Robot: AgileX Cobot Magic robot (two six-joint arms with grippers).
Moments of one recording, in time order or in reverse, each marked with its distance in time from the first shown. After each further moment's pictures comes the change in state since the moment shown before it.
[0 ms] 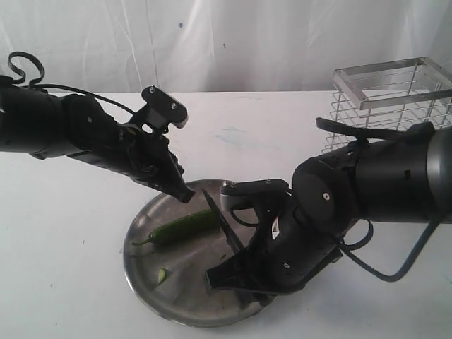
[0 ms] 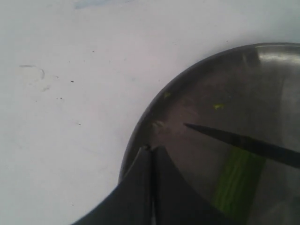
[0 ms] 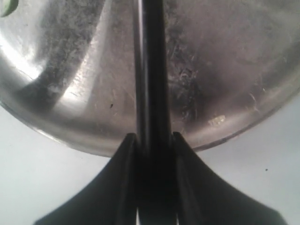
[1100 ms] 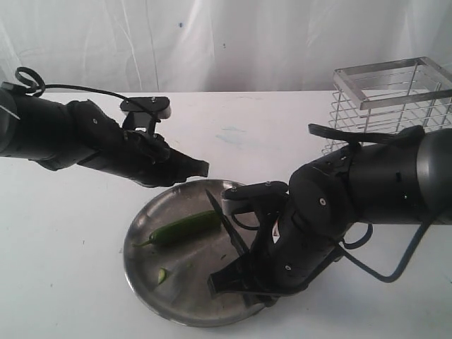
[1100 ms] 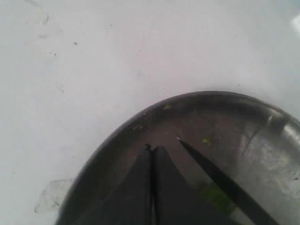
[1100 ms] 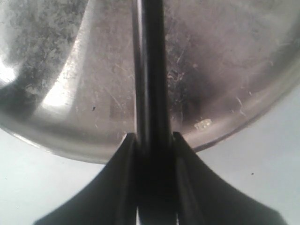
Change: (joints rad) left arm 0.000 0.040 0.000 -0.250 -0.039 -0.288; right arm 0.000 0.021 0.000 -0.061 -0.002 0.025
